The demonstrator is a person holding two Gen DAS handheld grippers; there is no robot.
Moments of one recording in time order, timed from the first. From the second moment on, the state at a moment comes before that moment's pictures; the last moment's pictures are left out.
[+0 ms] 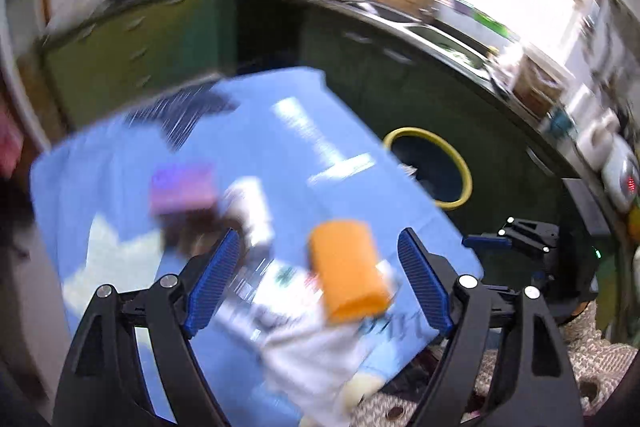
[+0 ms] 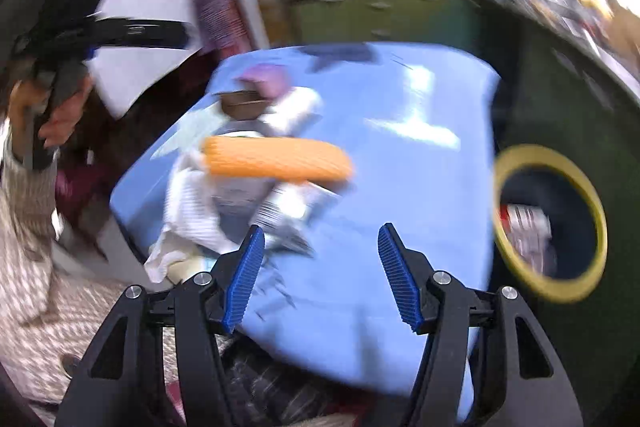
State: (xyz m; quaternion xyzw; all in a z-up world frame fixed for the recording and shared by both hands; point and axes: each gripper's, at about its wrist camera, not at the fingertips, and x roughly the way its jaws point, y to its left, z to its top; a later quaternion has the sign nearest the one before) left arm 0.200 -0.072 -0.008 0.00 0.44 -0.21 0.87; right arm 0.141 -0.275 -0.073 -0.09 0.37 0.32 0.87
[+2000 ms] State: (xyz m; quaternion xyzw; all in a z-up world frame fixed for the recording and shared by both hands) left arm 0.162 -0.032 -0.047 -0.01 0.47 -0.22 0.85; right arm 0.315 -0.528 -0.126 0.10 0.42 0.01 0.90
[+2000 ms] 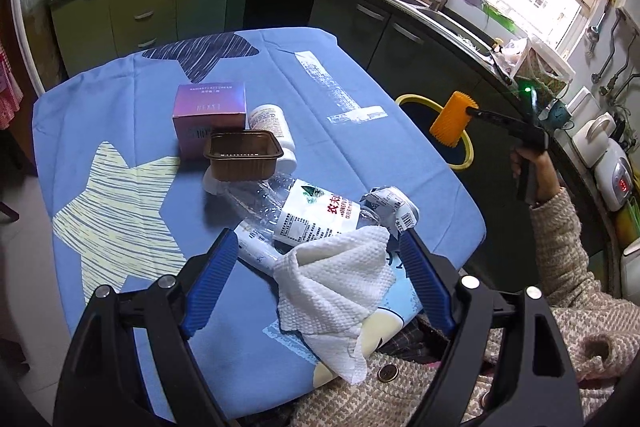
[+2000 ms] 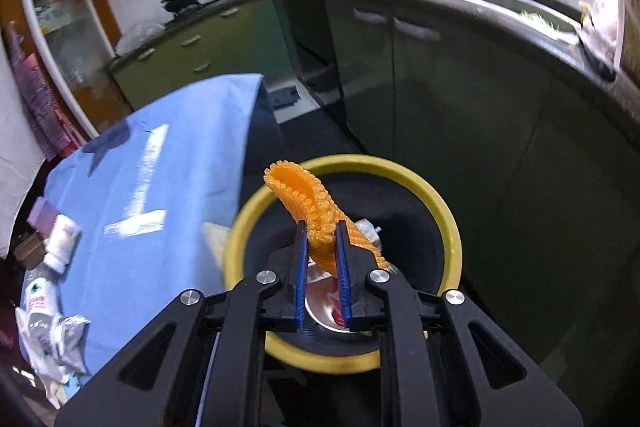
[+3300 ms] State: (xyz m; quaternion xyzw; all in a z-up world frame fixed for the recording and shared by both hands) left arm 0.155 -0.056 -0.139 -0.01 0.54 -0.24 0.81; right arm 0.163 -0.433 -0.090 0.14 0.31 0.09 0.94
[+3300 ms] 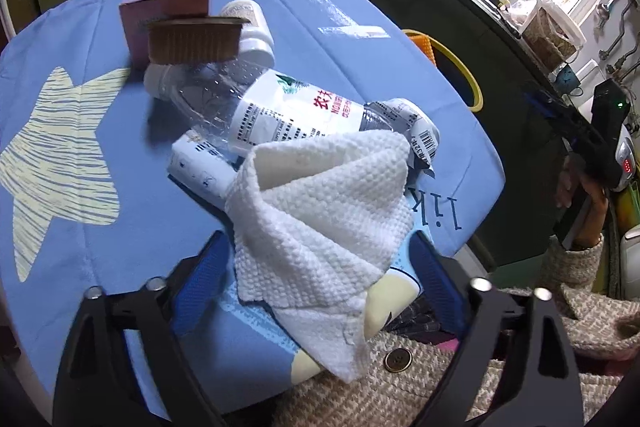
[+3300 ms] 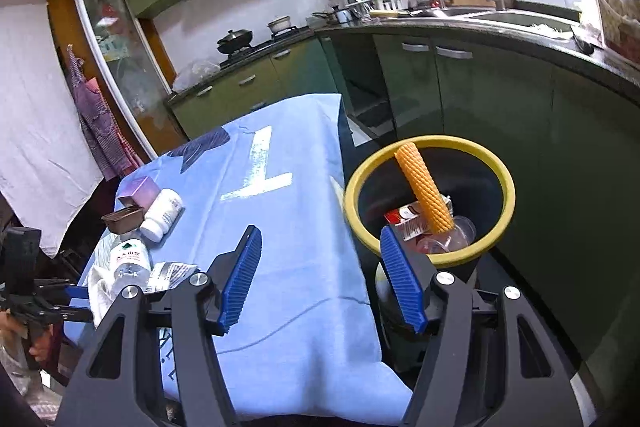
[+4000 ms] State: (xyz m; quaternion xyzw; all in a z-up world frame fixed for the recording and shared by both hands) left arm 0.121 -0.044 -0.074 -0.01 0.49 -0.28 0.83; right arm 0.164 -0.432 -0.089 0.14 0.31 0.09 0.94
